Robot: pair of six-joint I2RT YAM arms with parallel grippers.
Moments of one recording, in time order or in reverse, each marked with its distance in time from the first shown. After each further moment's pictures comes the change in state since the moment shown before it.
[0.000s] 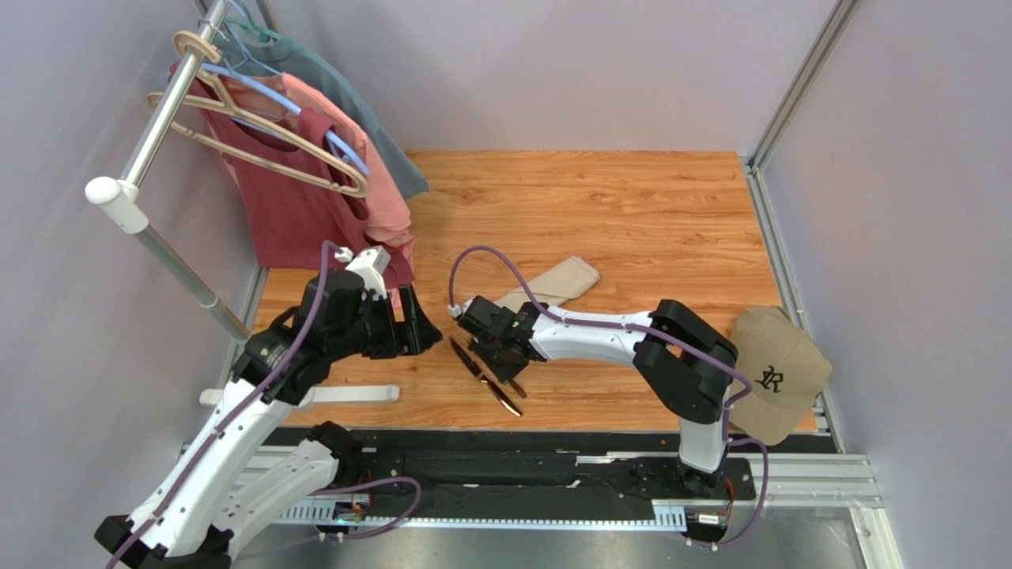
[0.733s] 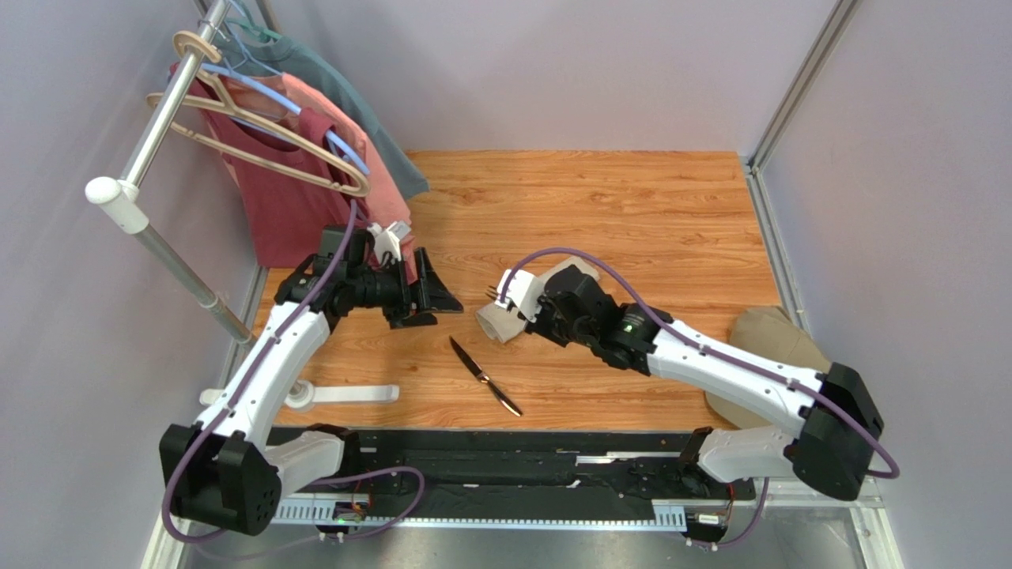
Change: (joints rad) left arm 0.334 0.369 -0.003 0.206 0.614 0.072; right arm -0.117 -0.607 -0.302 0.214 0.029 -0.668
